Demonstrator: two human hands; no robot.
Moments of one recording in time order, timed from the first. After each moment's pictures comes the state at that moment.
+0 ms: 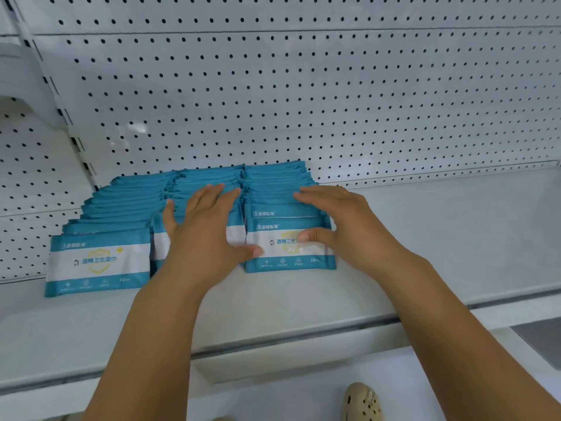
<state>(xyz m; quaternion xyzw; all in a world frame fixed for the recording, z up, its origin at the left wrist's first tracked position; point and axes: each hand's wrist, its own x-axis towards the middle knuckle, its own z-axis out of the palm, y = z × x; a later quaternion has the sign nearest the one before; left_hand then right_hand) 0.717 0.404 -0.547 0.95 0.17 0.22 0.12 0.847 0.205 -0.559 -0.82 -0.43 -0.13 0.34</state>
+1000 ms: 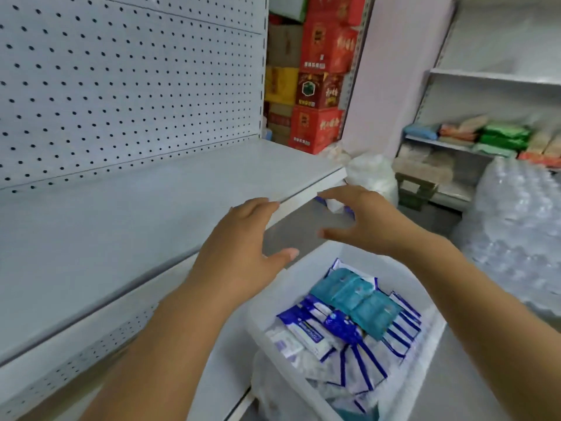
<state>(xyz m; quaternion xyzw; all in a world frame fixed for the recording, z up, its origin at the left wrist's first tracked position) 0.795 0.007 -0.571 0.89 -0.29 0.15 0.31 0.787 -0.242 -0.546 -0.98 -0.05 -0.13 0.14</state>
